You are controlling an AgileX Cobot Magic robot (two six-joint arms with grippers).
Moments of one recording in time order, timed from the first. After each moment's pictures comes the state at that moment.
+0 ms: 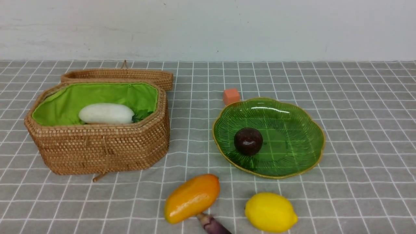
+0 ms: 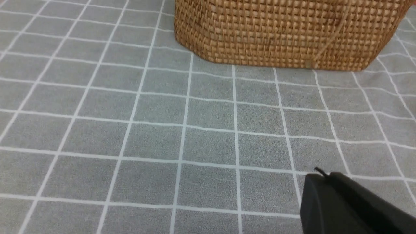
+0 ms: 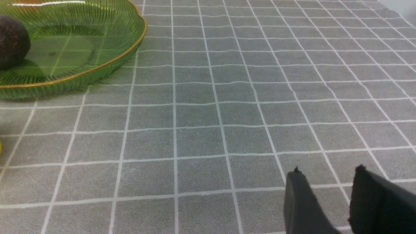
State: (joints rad) right arm -0.14 -0.01 0.02 0.03 0.38 -0.09; left arm -0.10 -0.01 0.02 0.17 0.43 -0.33
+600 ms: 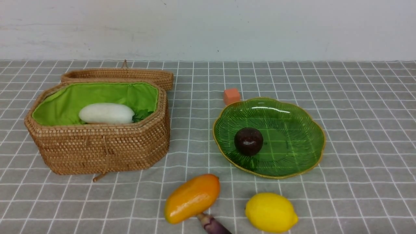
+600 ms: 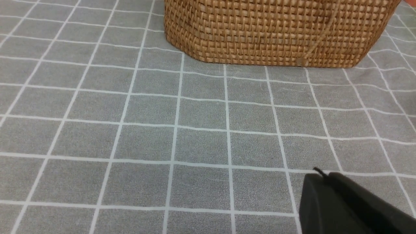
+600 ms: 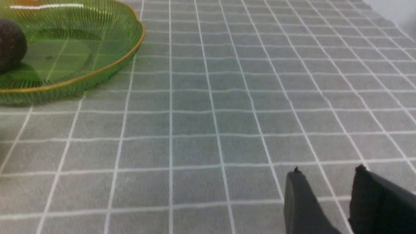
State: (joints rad) right arm -0.14 -0.01 0.03 0.01 0.28 -0.09; left arm -0.13 -0.01 0.02 0.17 0.43 -0.32
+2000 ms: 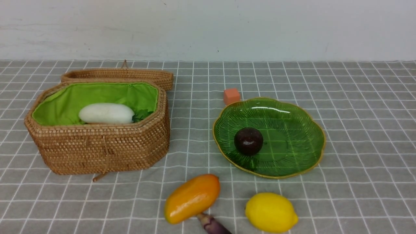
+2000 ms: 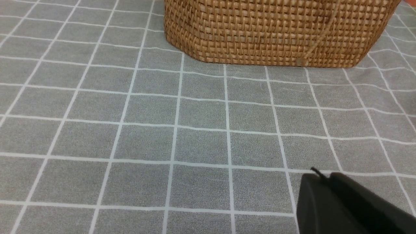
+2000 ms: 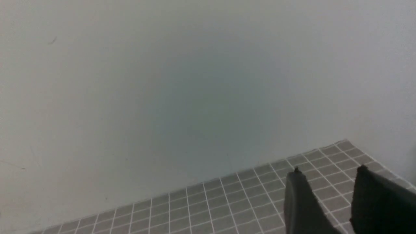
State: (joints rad) right arm -0.14 0.51 -0.68 -0.06 0.21 0.30; left arm -0.13 -0.01 0.02 0.17 0.43 -0.32
